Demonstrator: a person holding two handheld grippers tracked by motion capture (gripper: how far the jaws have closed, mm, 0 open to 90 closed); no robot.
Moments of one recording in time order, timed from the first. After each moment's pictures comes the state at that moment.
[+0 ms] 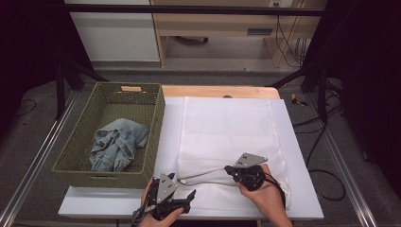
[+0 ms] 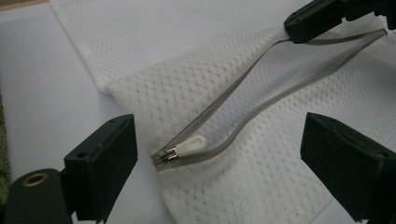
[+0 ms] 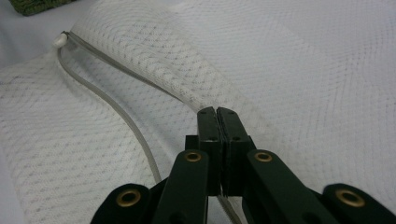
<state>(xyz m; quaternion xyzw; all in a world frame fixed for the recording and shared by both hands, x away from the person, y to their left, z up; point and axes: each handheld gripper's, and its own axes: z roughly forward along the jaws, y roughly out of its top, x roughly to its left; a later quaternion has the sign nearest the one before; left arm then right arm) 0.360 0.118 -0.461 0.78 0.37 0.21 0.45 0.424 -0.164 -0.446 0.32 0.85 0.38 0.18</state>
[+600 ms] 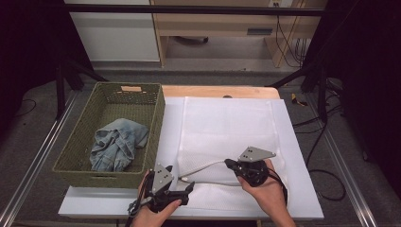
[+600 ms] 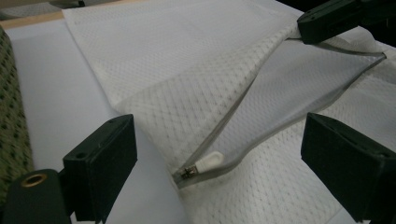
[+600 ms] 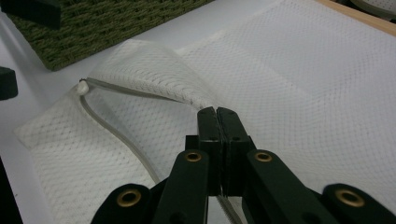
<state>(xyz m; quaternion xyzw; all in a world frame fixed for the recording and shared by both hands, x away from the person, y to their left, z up) 0.372 0.123 -0.421 0.78 0.38 0.21 0.46 0.422 -0.165 -0.413 0.33 0.82 0.43 0.18</state>
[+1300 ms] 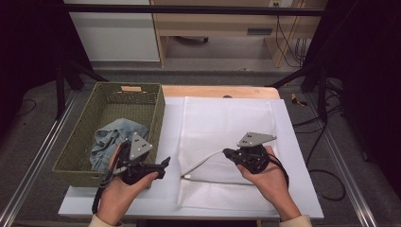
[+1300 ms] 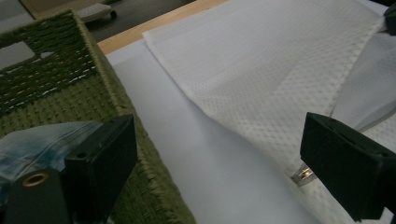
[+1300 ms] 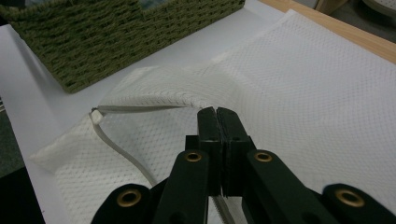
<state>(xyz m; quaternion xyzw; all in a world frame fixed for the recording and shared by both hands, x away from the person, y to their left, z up) 0.408 0.175 -0.344 0.80 0.39 0.27 0.37 0.439 -0.160 -0.370 0.32 0.83 0.43 0.16</state>
